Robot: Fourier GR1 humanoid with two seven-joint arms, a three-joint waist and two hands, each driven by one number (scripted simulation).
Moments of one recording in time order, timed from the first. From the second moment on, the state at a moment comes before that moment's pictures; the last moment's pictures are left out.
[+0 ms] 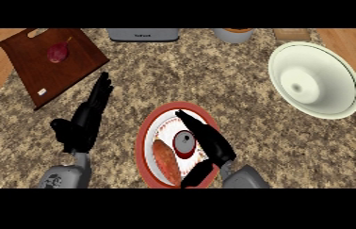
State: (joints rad) left arm -0.12 0.07 -0.05 -1.55 -0.04 0.06 0.07; right arm -0.22 0.00 0.49 -1.28 0.46 0.08 0.13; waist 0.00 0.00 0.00
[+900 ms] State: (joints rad) left arm -0.14 0.06 -0.03 -1.55 -0.05 0.06 0.10; right arm -0.10 -0.11 0.56 -1.40 0.49 0.13 -0.09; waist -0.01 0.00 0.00
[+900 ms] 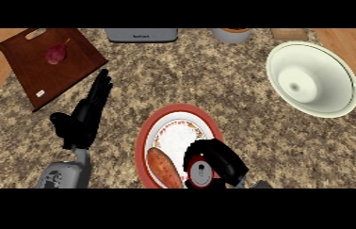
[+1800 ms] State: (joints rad) left arm -0.13 0.06 -0.02 -1.55 -0.06 0.06 0.08; right arm 0.26 -0.47 0.10 -2.19 0.14 0.18 -0.23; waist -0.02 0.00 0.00
